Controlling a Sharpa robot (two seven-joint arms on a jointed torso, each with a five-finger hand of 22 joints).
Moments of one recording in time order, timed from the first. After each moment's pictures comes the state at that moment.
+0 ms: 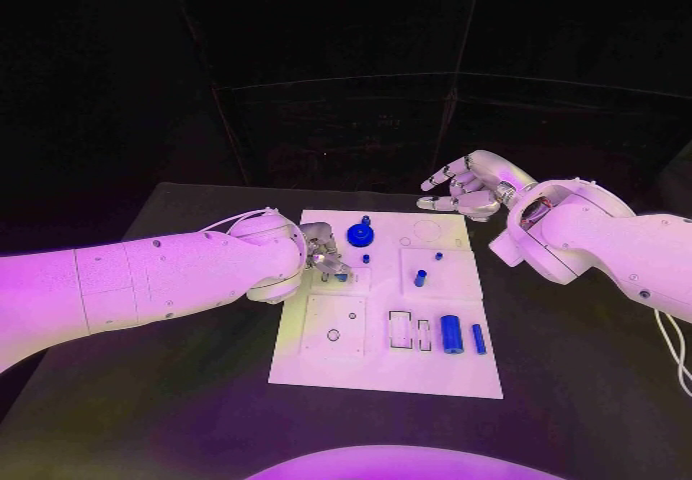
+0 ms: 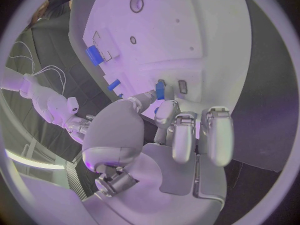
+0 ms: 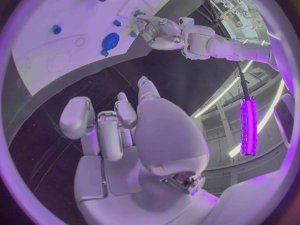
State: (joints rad) left arm 1.29 -0.67 -0.18 1.48 -1.10 -0.13 -0.58; left_hand 1.08 -0.06 0.61 0.06 0.10 0.96 0.06 0.46 0.77 1.36 -0.02 1.18 1.16 1.47 -0.08 1.57 1.31 0.05 1.46 0.03 1.48 1.31; right arm 1.28 -0.81 -0.01 1.53 -1.03 -0.37 -0.09; right_hand 1.41 0.00 -0.16 0.22 0.34 0.84 0.17 0.19 0.07 1.28 0.08 1.23 1.22 1.47 0.01 1.50 1.31 0.09 1.33 0.11 1.32 1.04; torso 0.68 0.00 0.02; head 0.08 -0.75
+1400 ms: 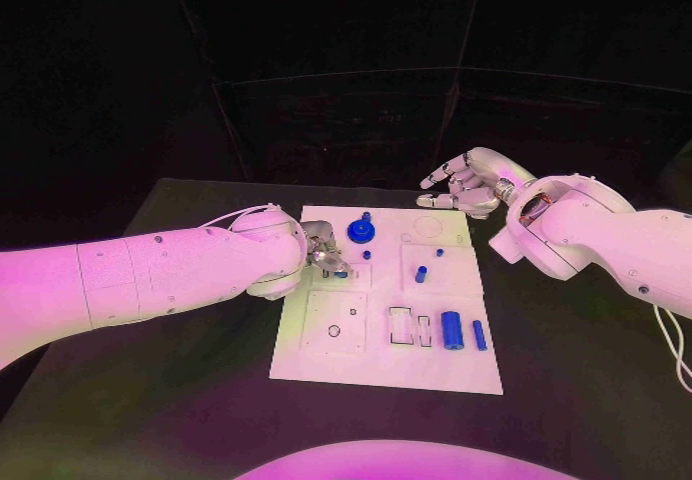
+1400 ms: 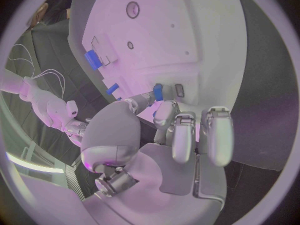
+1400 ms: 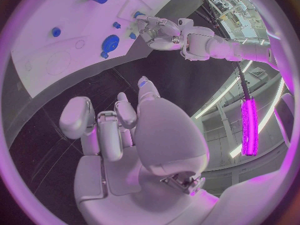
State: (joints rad) left arm 1.29 -0.67 -0.18 1.47 -1.11 -0.09 -0.58; left_hand 1.00 -0.09 0.67 0.04 0.19 0.98 0.04 0.50 0.81 1.37 -0.03 1.18 1.17 1.47 -0.08 1.57 1.31 0.05 1.46 0.03 1.48 1.31; right arm 1.28 -0.81 -0.01 1.52 -1.03 -0.35 -0.09; right_hand 1.41 0.00 -0.16 0.22 0.34 0.84 0.17 0.19 0.07 1.28 0.08 1.23 1.22 1.47 0.01 1.50 1.31 0.09 1.33 0.11 1.32 1.04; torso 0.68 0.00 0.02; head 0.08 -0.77
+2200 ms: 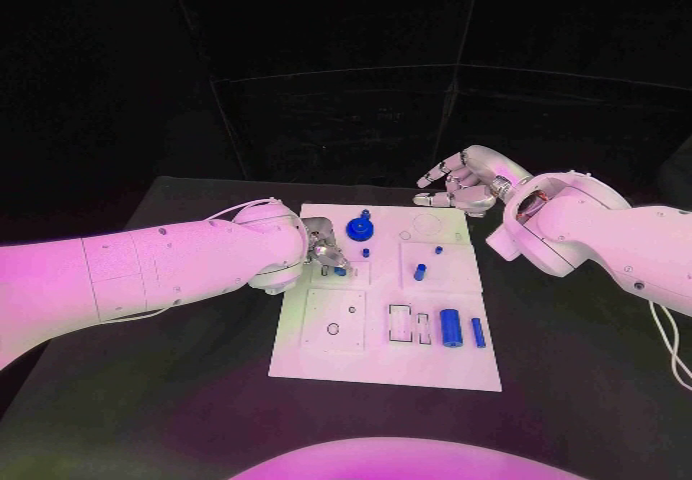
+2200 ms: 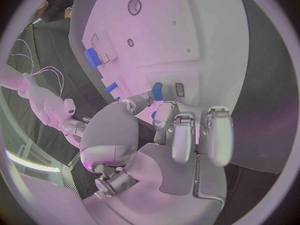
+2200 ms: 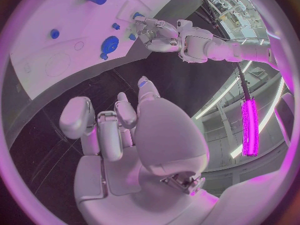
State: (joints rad) left arm 1.29 -0.64 -0.18 1.43 -1.07 -0.06 -0.59; left_hand 0.95 -0.08 0.69 -0.02 0.19 0.99 0.03 0.51 0.82 1.38 -0.04 1.20 1.19 1.46 -0.09 1.57 1.31 0.05 1.46 0.02 1.48 1.31; right arm 1.28 -0.80 -0.01 1.52 -1.03 -0.34 -0.10; right_hand 1.41 0.00 -0.16 0.22 0.34 0.84 0.17 0.19 0.07 1.28 0.08 1.23 1.22 1.47 0.01 1.50 1.31 0.09 1.33 0.11 1.32 1.04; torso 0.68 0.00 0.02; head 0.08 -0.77
